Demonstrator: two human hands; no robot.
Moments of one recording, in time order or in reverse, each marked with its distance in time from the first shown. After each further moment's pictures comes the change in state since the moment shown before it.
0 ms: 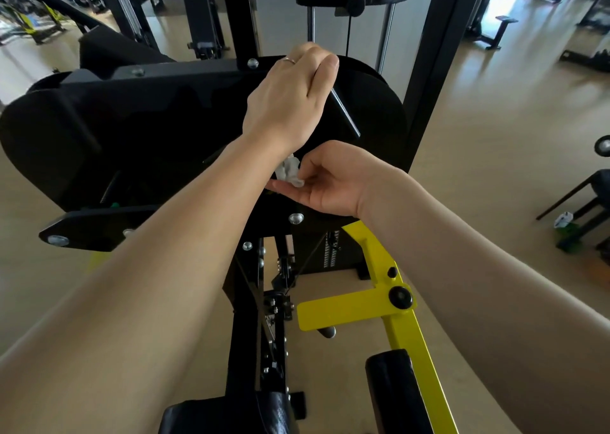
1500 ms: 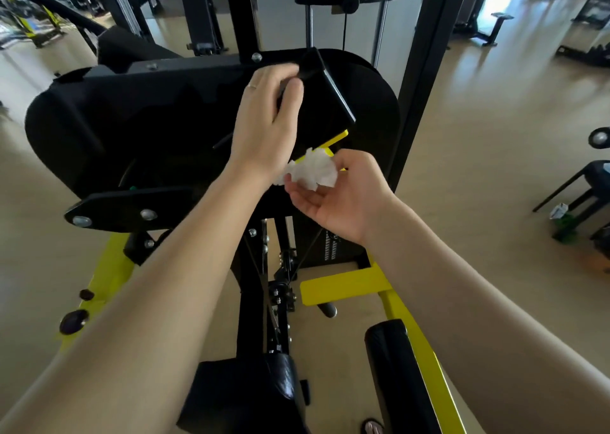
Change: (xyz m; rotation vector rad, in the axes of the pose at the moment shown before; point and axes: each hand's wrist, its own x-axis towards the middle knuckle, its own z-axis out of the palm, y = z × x) left_hand -0.069 0.000 -0.022 -0.312 0.158 -0.046; right_hand -0.049 0.047 -0.013 0.193 0.016 -0.148
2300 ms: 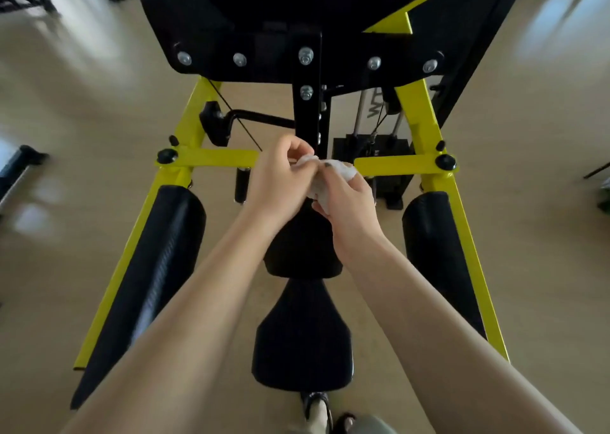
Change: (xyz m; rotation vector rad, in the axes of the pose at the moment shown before) left_hand -0.284 0.006 -0.089 -0.003 -0.098 -0.553; right_hand -0.113 0.238 -0.030 -0.539 0.266 -0.219
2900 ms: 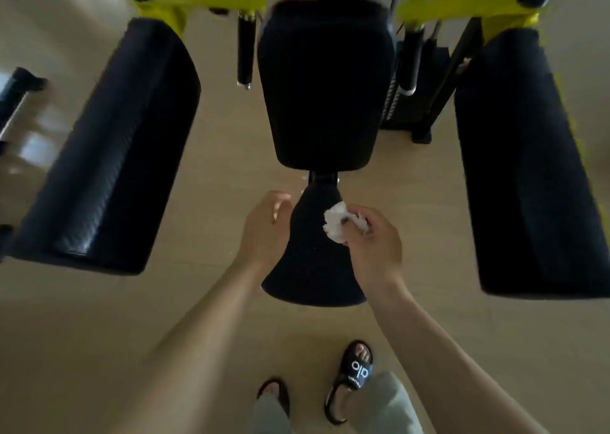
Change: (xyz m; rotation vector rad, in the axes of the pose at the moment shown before) left_hand -0.193 -0.250 0.066 0.073 -0.104 -0.353; right_hand -0.078 0.262 -0.100 -0.393 0.090 0.008
